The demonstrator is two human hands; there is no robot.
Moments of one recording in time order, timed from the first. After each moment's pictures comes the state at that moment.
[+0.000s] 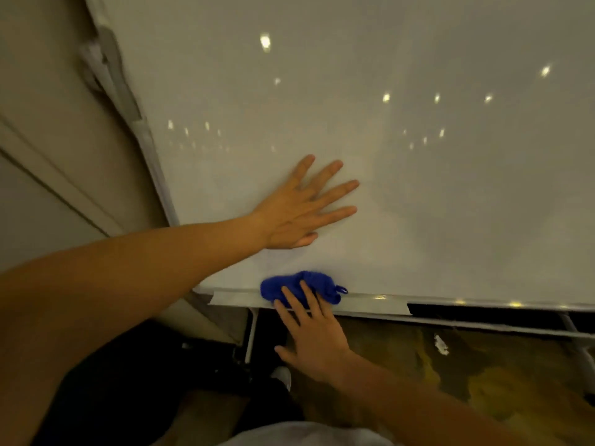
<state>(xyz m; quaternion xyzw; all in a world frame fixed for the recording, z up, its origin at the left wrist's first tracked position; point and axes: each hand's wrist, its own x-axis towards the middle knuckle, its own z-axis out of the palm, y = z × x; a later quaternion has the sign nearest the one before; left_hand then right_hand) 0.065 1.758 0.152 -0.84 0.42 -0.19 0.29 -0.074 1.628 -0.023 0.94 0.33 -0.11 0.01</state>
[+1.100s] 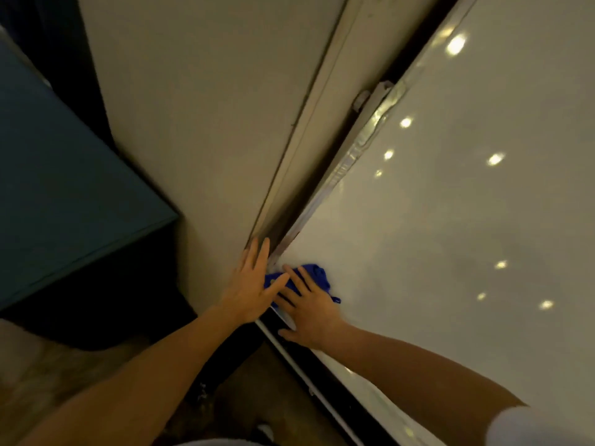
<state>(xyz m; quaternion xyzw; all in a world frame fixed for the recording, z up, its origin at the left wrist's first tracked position) -0.086 1.904 -0.006 -0.86 -0.26 -0.12 -0.42 0.009 1.766 0.051 0.68 0.65 -0.01 0.34</state>
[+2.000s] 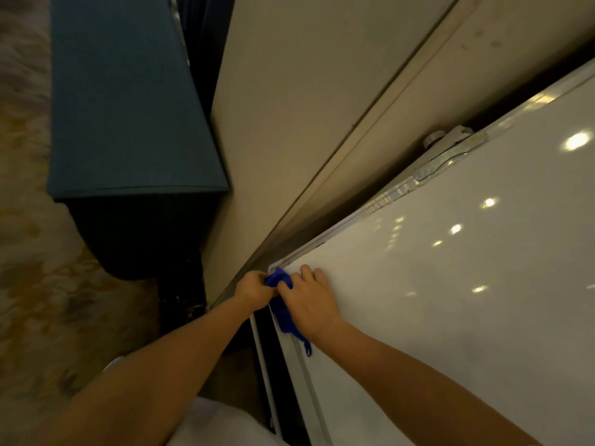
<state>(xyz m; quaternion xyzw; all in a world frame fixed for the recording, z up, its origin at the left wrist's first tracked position) -0.061 1.853 -0.037 -0.52 -0.53 -0.15 -0.66 0.034 1.781 0.070 0.60 0.74 0.05 0.30</state>
